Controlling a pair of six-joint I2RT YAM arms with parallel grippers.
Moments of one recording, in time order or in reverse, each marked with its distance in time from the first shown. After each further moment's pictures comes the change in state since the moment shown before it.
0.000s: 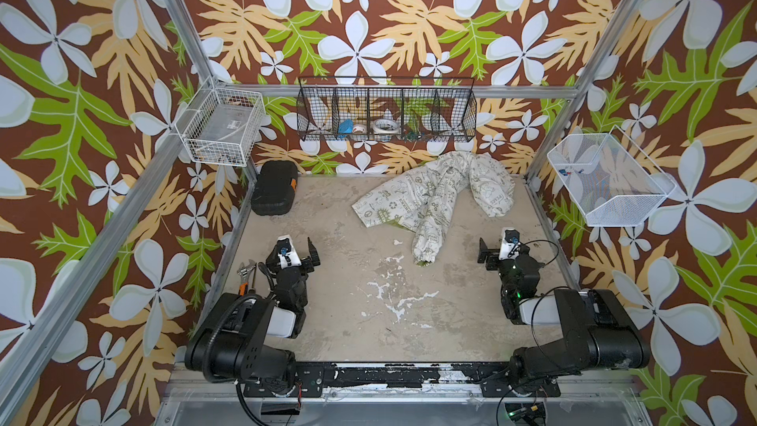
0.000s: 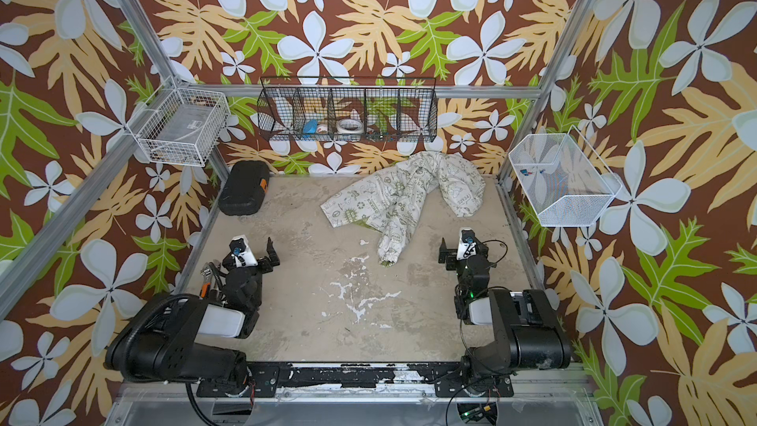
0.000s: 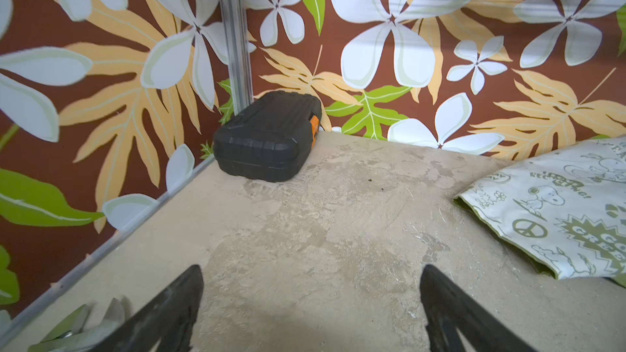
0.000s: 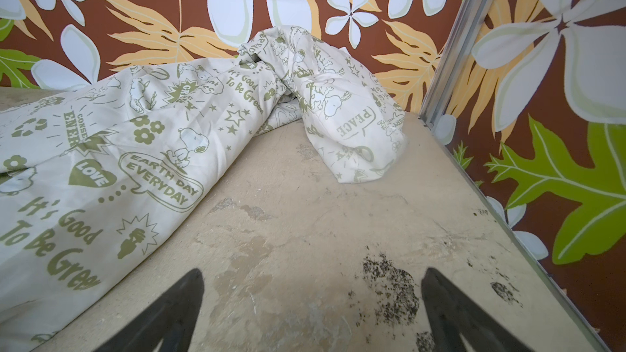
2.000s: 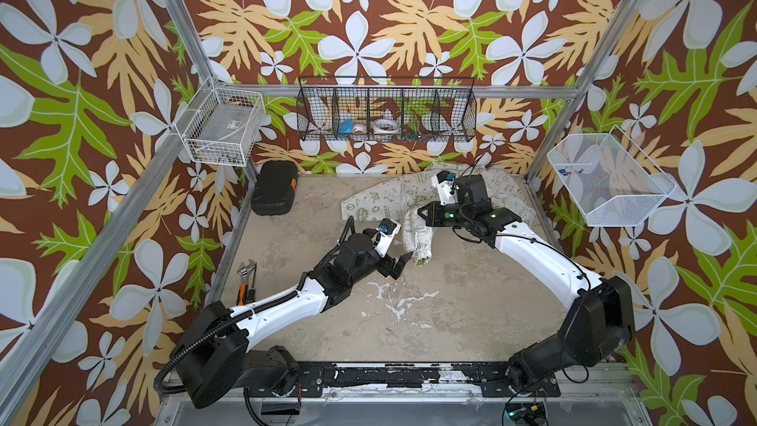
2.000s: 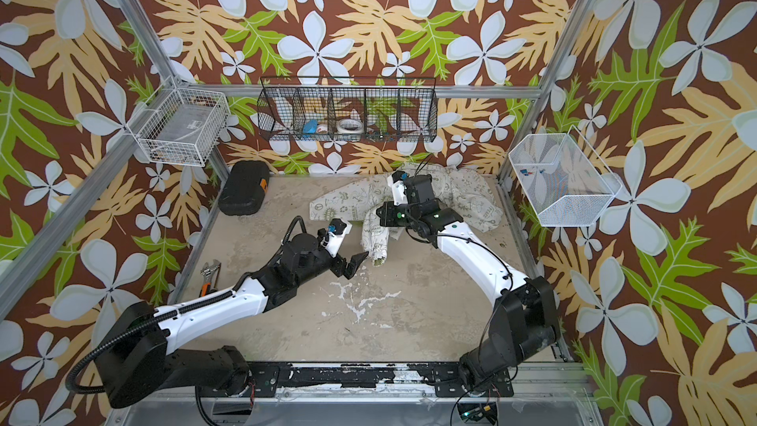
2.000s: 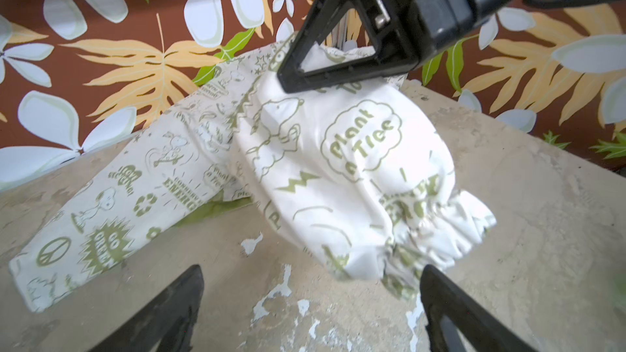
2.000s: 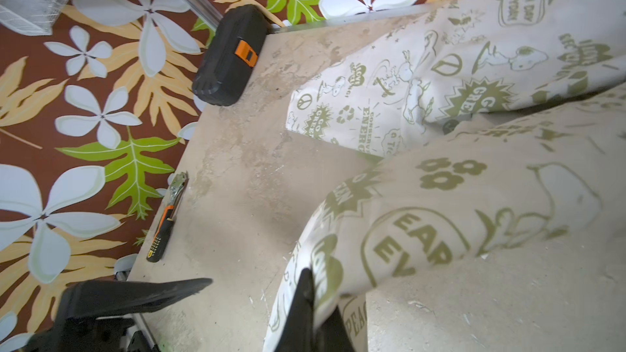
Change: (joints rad) left arm -0.602 -0.049 0.629 -0.948 0.462 0.026; right arm 0.456 0.064 1.089 -1.454 -0.380 0.484
